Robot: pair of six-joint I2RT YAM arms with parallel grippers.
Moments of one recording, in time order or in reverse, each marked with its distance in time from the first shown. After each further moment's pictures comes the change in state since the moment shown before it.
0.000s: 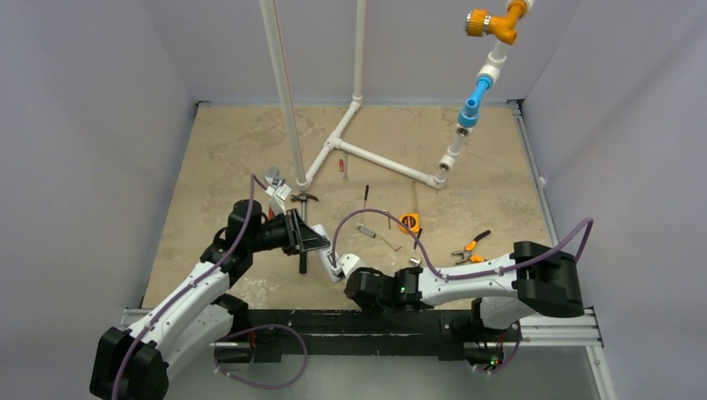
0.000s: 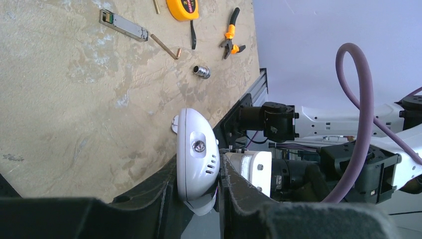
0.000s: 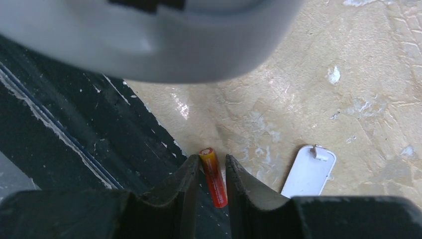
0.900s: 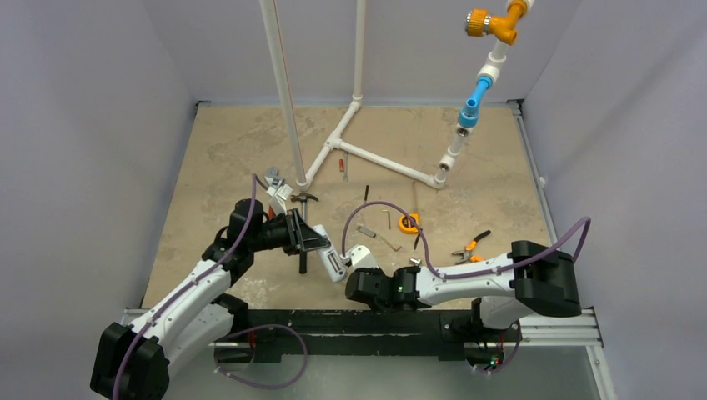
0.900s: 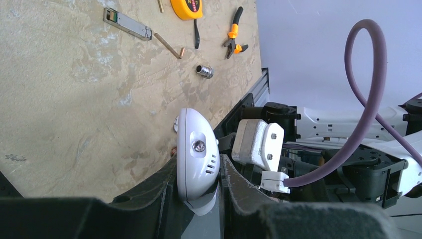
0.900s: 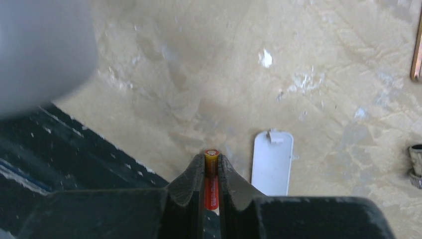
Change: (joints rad) left arm 0.000 0.025 0.000 0.011 0.000 0.000; right arm 0.010 0.003 0.013 -0.100 0.178 0.206
